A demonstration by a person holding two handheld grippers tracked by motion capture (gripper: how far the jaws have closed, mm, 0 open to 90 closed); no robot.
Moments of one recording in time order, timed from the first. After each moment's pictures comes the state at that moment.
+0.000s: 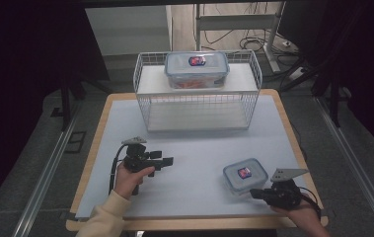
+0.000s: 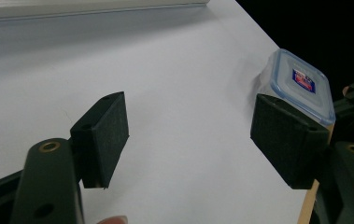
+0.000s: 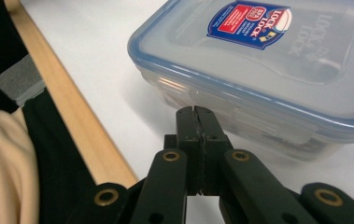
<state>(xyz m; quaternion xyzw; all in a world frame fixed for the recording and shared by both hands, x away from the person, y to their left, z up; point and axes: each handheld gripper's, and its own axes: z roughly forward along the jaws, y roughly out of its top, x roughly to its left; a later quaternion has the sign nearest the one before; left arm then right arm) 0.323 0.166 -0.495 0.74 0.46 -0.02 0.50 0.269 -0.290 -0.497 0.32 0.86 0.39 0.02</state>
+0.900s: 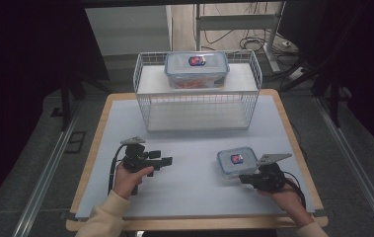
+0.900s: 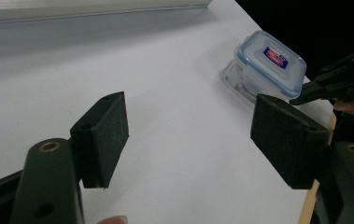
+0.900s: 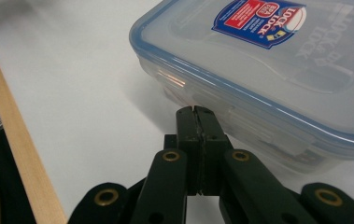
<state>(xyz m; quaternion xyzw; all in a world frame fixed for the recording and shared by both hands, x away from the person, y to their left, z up) 0.323 0.169 -0.495 0.73 0.46 -0.02 0.50 0.312 -0.261 -0.503 0.34 0.86 0.38 0.03</state>
